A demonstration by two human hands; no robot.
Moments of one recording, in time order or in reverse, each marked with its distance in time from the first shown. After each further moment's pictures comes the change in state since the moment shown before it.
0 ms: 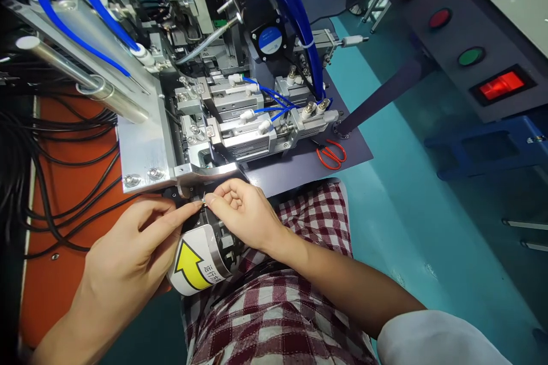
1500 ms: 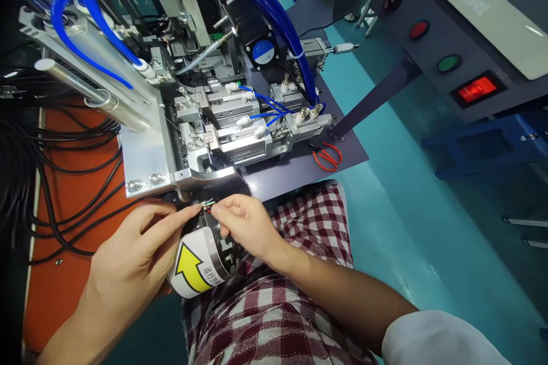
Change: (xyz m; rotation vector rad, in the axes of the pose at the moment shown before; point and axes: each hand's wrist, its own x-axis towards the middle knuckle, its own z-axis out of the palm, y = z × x) left_hand 0.000 -0.002 0.001 -0.037 0.008 0.010; right_hand -0.007 0.010 0.005 0.230 -0.004 0.183
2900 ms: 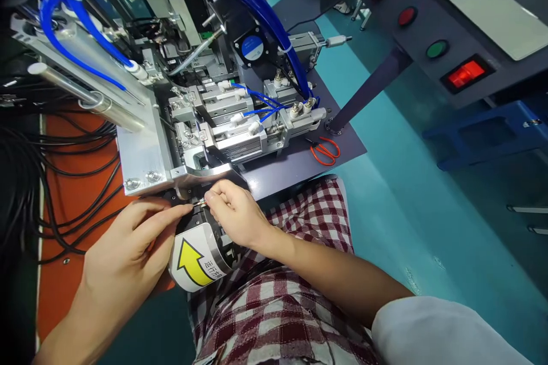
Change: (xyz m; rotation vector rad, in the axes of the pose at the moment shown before) left_hand -0.003 -0.004 0.000 -0.064 0.017 -0.066; right_hand 0.014 0.013 0.001 -0.264 -0.042 -0.334
